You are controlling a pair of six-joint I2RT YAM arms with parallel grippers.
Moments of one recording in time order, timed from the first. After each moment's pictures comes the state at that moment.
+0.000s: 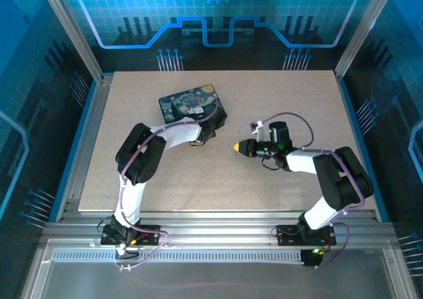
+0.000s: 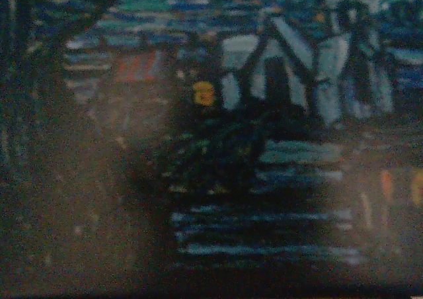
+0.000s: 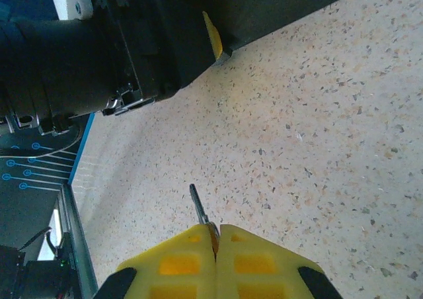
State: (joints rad) left arm -0.60 2.07 1.45 -0.58 -0.48 -0.92; right arm 0.31 1.61 0.60 0.39 -0.72 0.53
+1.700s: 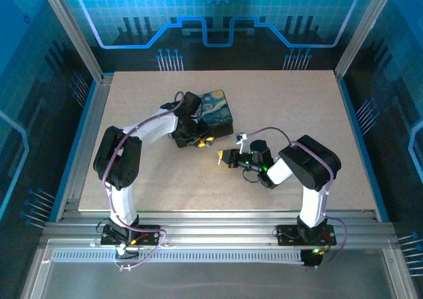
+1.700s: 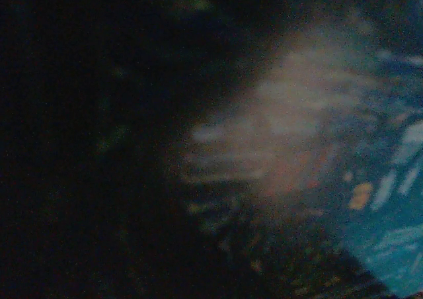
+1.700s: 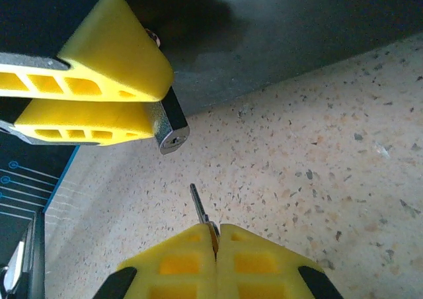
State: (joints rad) left arm -0.43 1.89 1.39 -0.69 0.41 -0.98; right arm 0.57 1.91 0.49 1.07 -0.41 0.69
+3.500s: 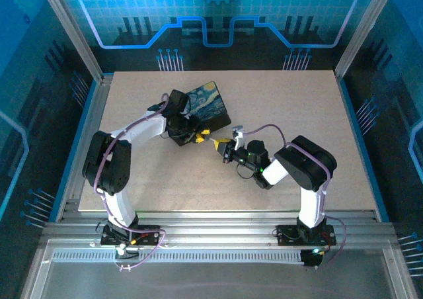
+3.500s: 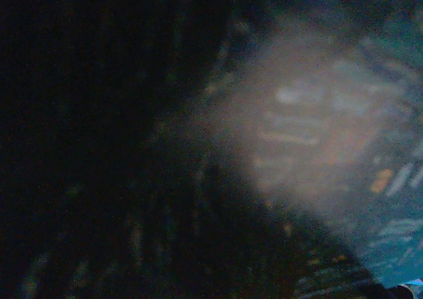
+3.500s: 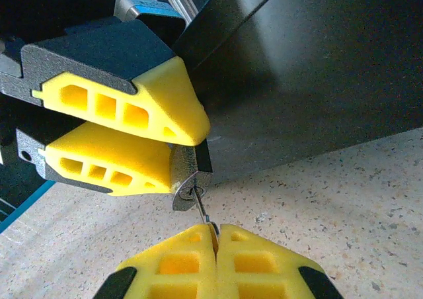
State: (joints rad) left arm -0.35 1.80 1.29 -0.56 0.55 -1.16; right arm 0.63 1.92 0.52 1.25 -0.23 0.49
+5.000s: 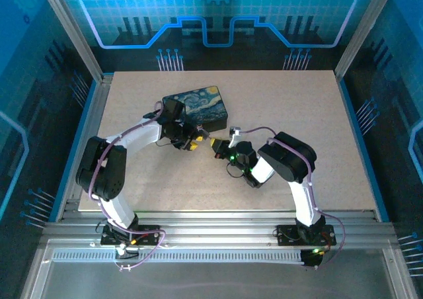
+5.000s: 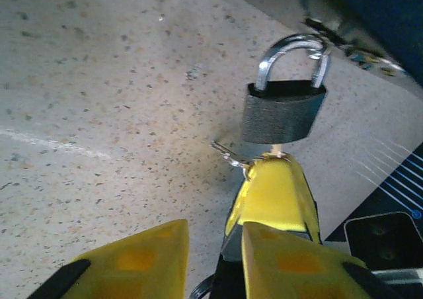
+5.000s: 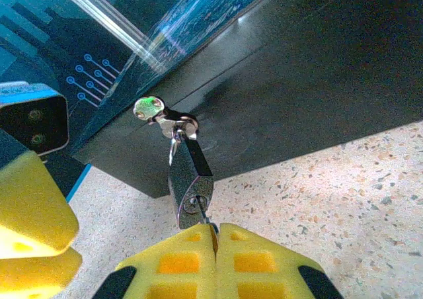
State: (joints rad) left arm -0.33 1.73 1.14 -0.53 0.47 -1.23; right arm 0.69 2.11 0.66 1.28 -0.03 0.76
